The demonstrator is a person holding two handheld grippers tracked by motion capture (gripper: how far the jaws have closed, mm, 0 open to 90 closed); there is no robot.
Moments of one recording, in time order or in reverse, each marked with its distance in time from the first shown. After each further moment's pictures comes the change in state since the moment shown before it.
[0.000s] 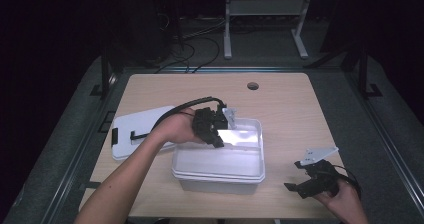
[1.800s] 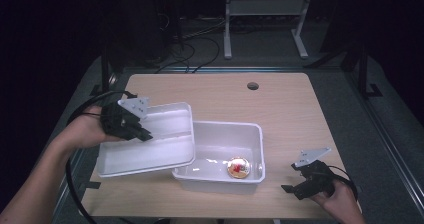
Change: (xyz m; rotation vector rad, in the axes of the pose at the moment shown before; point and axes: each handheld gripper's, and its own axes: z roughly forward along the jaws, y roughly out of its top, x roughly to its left) left arm -0.036 -0.147 -0.105 -0.092 0.137 -0.157; right arm 0.005 0.005 0.008 0.049 0.007 -0.020
